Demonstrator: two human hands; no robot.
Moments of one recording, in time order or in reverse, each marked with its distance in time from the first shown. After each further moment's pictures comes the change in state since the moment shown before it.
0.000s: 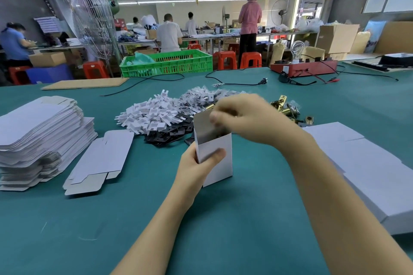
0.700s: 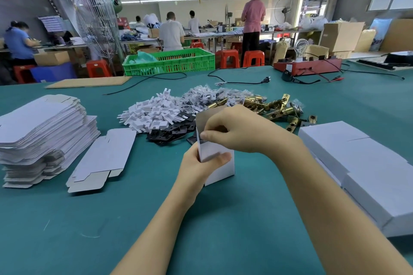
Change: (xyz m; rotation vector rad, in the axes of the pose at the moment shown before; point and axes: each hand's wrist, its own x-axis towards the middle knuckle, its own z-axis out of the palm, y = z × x) left_hand -0.001 0.005 -0.001 0.014 -0.014 -0.032; right_hand 0.005 -0.006 0.018 -0.092 -0.179 -0.053
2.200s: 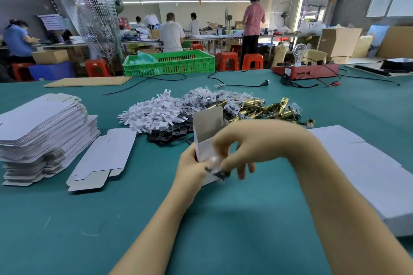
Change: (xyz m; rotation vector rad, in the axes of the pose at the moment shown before) left_hand 0.003 0.000 0.000 0.064 0.049 0.045; right_hand -0.014 0.015 -0.013 0.170 -0.425 0.096
